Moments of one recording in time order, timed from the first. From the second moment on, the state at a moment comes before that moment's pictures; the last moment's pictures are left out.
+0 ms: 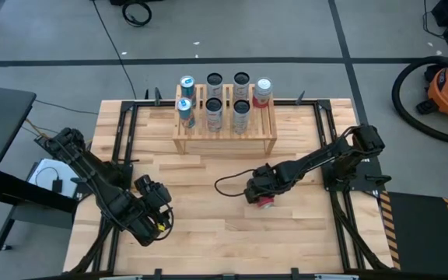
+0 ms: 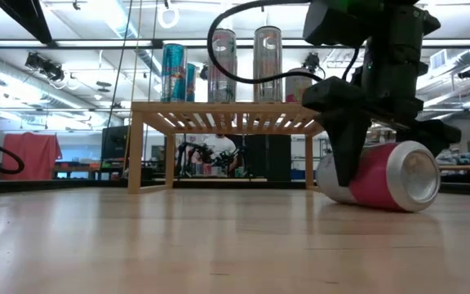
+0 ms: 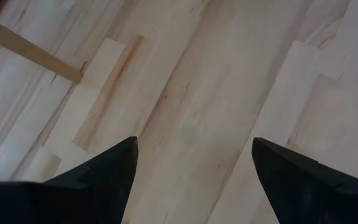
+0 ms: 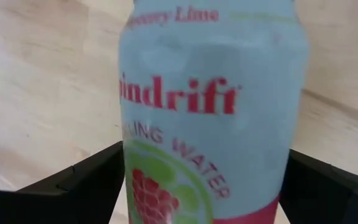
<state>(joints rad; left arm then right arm) -0.78 1.47 1.29 -1.27 -0.58 -1.19 0.24 1.71 0.97 -0.58 0.02 1.50</state>
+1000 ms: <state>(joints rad) -0.77 1.47 1.29 -1.27 -0.59 -1.20 0.39 1.65 1.22 -0.81 0.42 1.15</state>
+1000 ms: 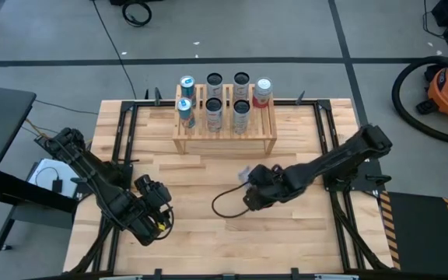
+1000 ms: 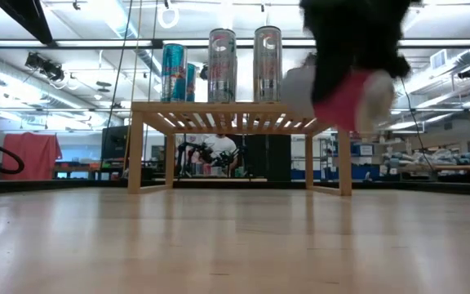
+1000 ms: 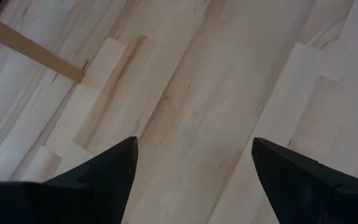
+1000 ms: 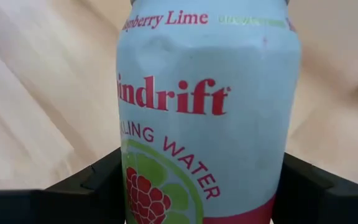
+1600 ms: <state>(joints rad) -0.78 1.47 1.29 -1.27 -0.56 -1.24 0.41 1.25 1.27 -0.93 1.15 0.86</state>
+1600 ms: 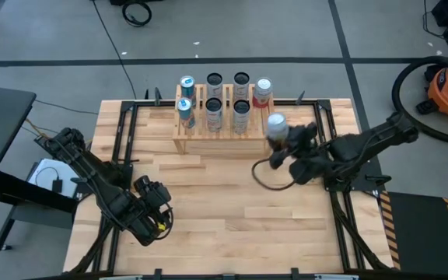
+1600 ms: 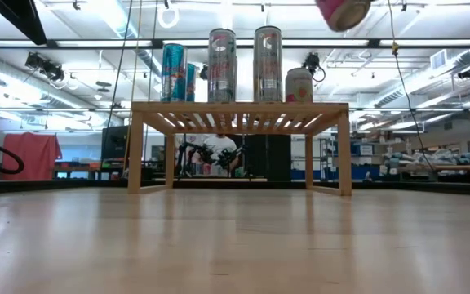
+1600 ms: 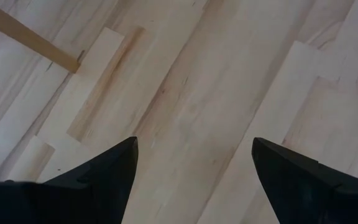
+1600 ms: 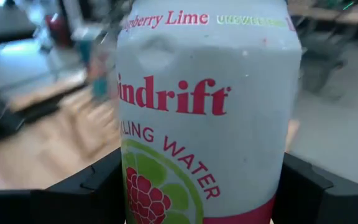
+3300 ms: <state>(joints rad) -0.78 1.47 1.29 -1.22 -0.56 -1.28 -0.22 1.00 0.31 0.81 0.37 -0.06</state>
